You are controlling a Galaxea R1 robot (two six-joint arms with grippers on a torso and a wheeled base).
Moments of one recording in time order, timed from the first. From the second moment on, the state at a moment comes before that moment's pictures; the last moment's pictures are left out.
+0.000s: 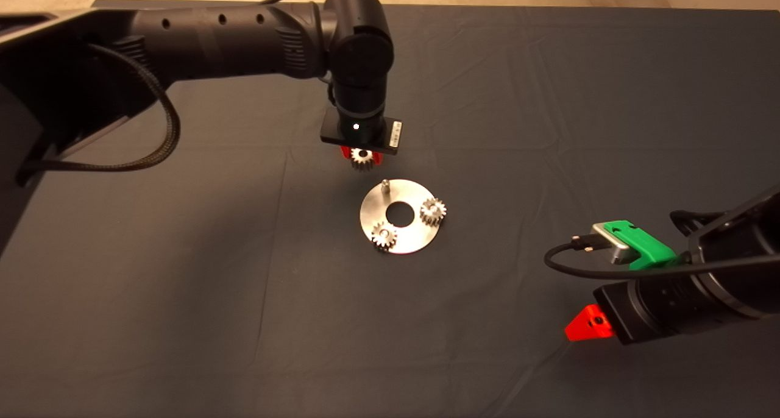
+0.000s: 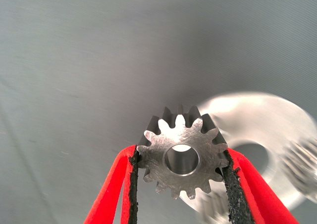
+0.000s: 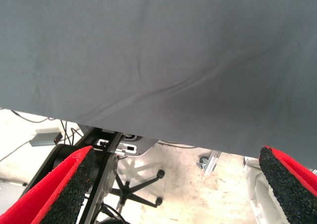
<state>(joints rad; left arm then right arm) -0.50 2.89 -1.44 0.34 1.52 -1.25 0.43 2.25 -0.42 -0.11 -1.53 1.70</state>
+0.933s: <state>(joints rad) -0.51 2.92 -1.41 0.31 1.52 -1.27 0.42 2.16 -0.42 -0.11 -1.53 1.70</state>
